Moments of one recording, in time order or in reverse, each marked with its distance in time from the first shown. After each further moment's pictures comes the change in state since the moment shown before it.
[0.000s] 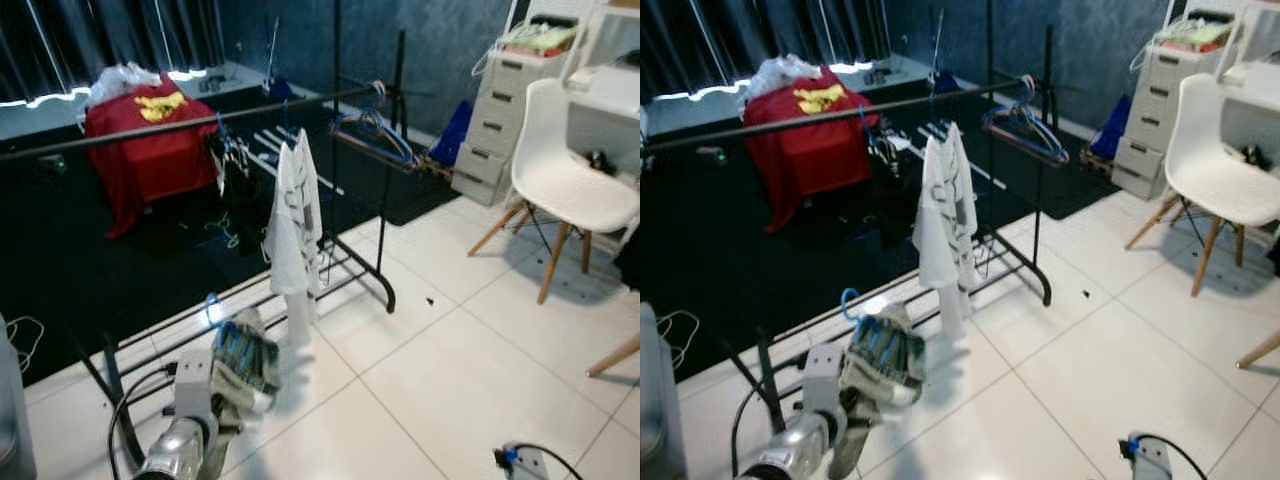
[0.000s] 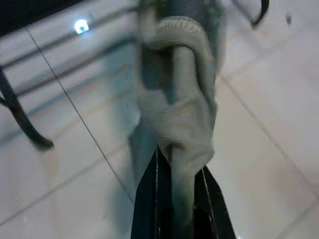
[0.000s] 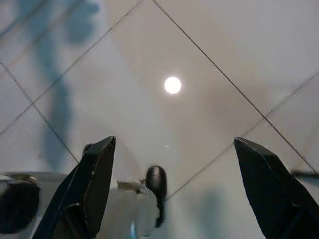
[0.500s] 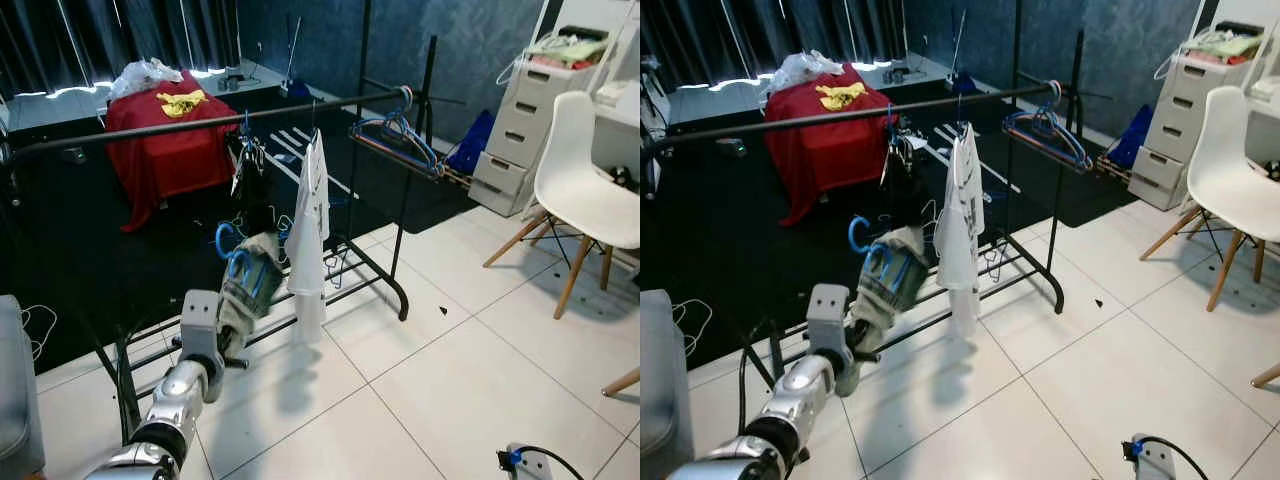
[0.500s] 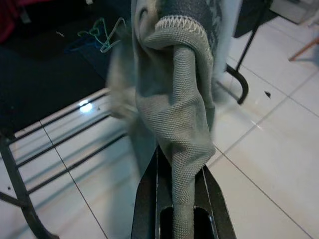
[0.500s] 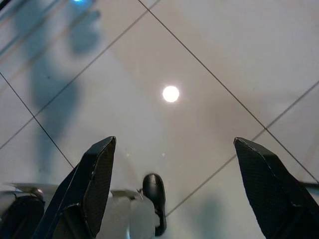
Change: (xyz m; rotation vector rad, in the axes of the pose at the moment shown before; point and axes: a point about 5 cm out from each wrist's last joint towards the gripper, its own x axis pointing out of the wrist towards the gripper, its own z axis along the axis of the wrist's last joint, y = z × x) left arm 0.008 -0.006 0.066 0.064 -0.291 -0.056; right arm -0.001 0.000 0.000 0.007 -0.031 -0.013
